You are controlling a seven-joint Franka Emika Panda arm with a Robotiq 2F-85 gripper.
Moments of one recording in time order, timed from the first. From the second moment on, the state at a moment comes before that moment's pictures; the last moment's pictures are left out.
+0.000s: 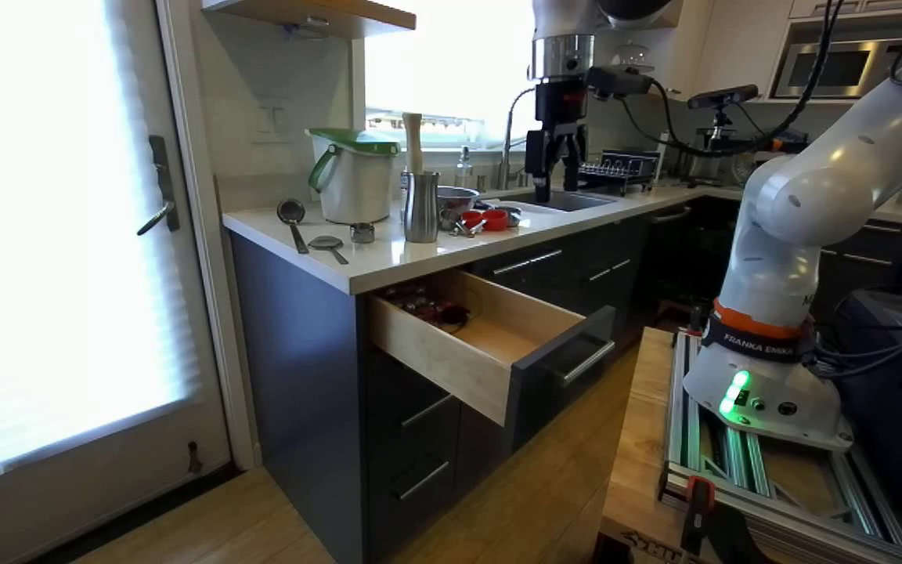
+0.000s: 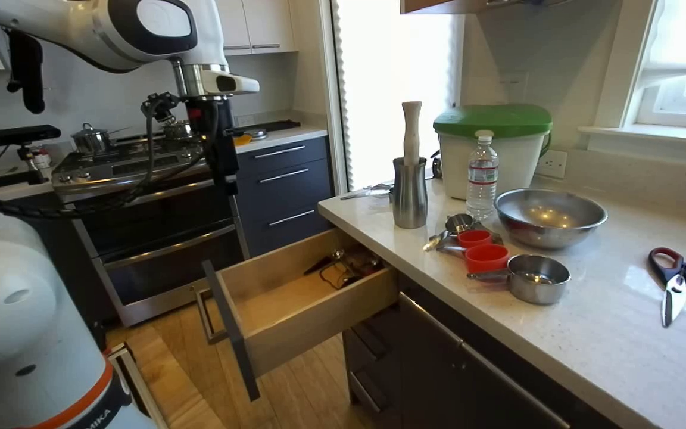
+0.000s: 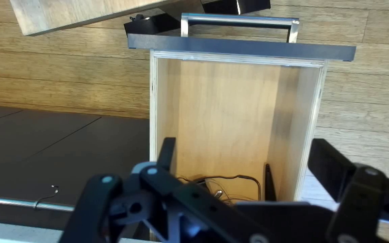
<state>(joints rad) 0.04 -0.68 0.24 -2.57 0.07 1.82 0.39</state>
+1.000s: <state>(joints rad) 0.01 -0.14 0.20 -2.57 0.02 2.39 0.41</state>
